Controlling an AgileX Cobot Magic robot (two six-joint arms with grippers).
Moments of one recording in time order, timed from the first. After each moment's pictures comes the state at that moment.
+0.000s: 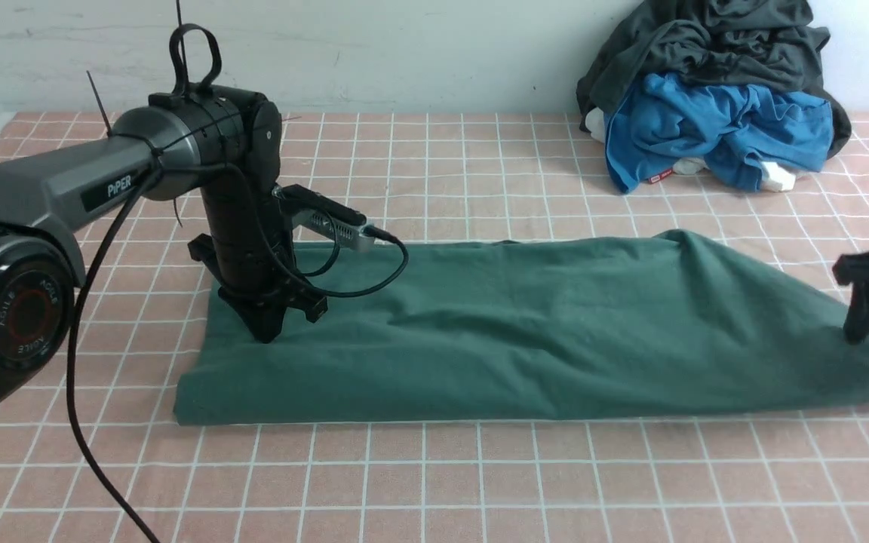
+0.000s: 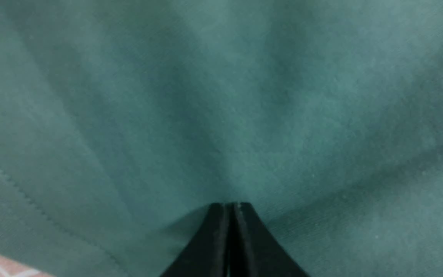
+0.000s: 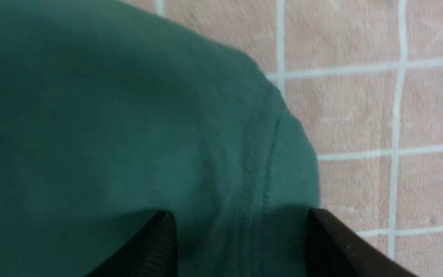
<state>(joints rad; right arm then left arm) -0.23 2.06 -1.51 0.08 1.12 -0.17 -0.23 2.27 -1.81 -0.02 1.19 0.30</state>
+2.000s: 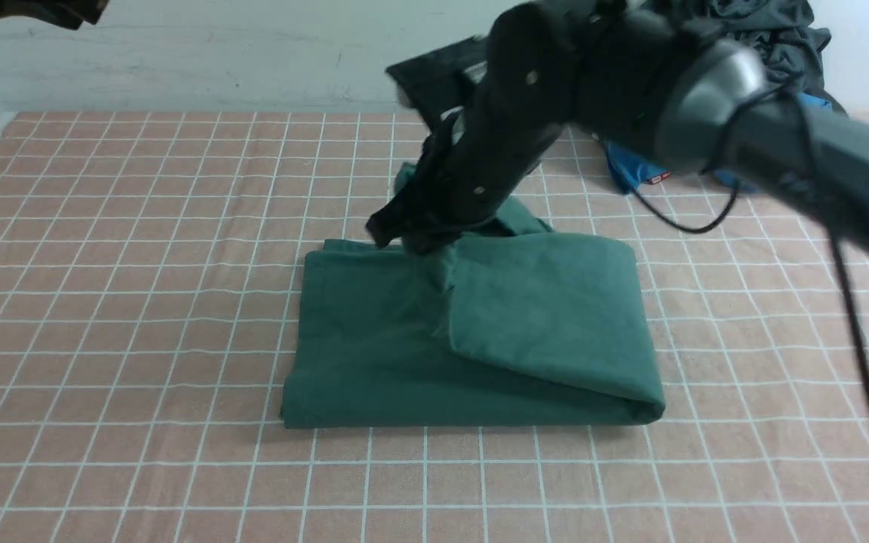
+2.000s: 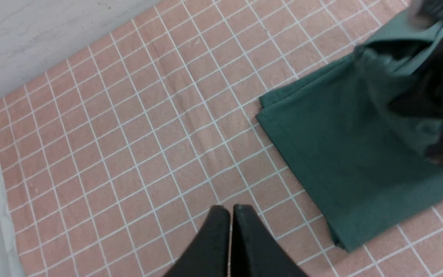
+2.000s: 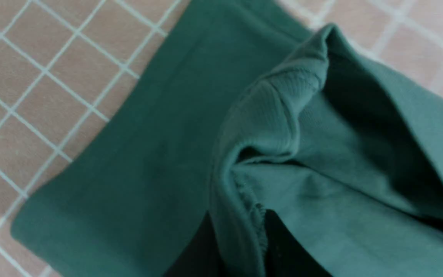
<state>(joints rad) 0.66 2.19 -2.03 0.09 1.05 -0.06 -0.21 1.39 -1.78 -0.02 1.26 0.30</state>
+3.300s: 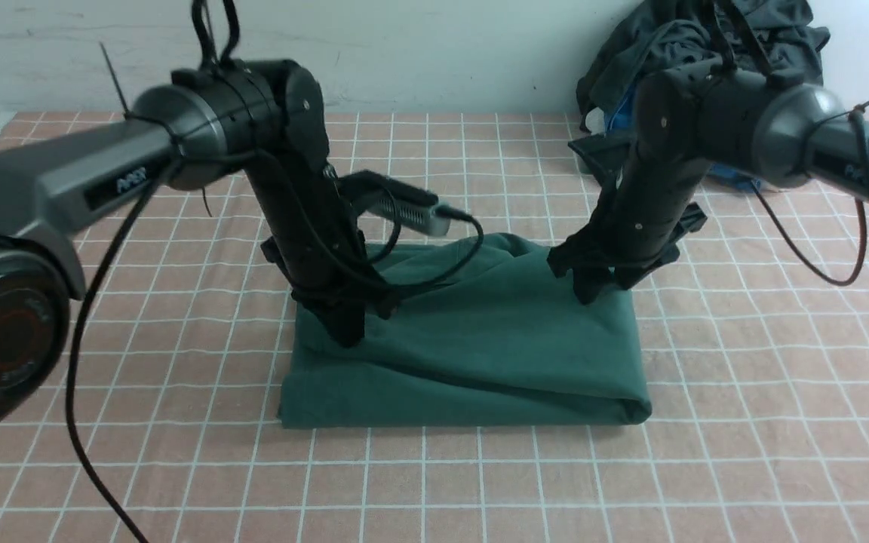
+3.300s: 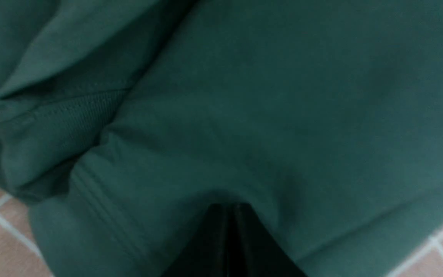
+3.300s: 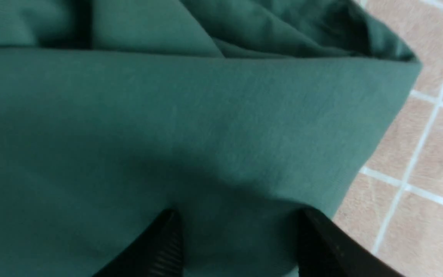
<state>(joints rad) 0.34 2.21 -1.82 0.00 1.08 -0.06 -0.33 2.19 -1.78 -0.23 1.20 0.37</state>
